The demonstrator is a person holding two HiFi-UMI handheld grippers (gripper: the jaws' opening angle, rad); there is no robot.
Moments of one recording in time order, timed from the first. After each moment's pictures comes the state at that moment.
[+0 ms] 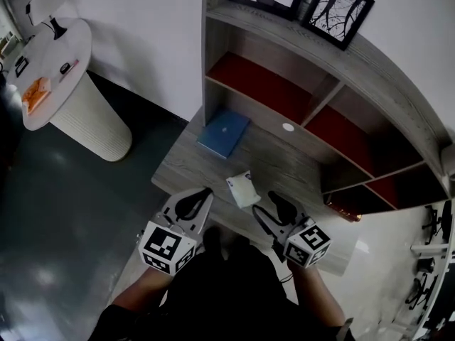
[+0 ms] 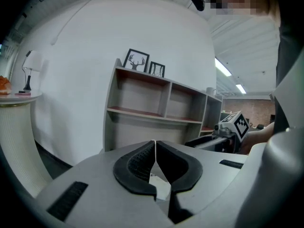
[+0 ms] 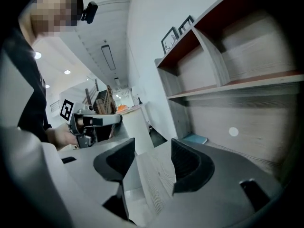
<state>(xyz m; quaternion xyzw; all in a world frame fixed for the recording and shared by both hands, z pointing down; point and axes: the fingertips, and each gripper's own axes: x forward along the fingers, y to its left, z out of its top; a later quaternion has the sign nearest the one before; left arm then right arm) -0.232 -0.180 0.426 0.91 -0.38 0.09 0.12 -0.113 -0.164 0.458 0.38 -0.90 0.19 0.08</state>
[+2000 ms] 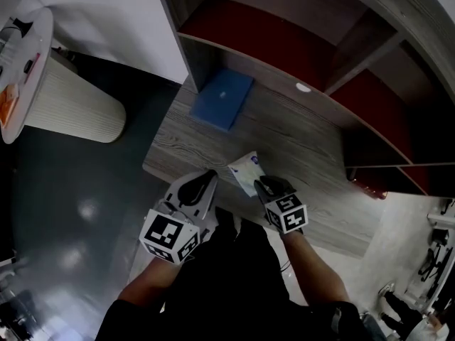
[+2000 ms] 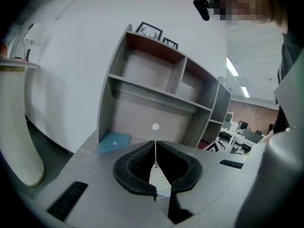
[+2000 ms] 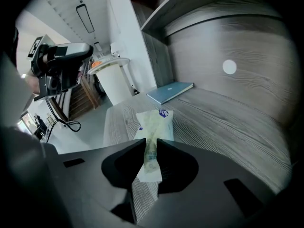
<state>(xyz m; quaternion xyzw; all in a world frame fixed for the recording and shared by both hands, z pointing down) -0.203 -0.228 0.531 0.90 -0.36 0.12 0.20 -0.093 -0.199 0.705 0.40 -0.83 0.28 0.29</state>
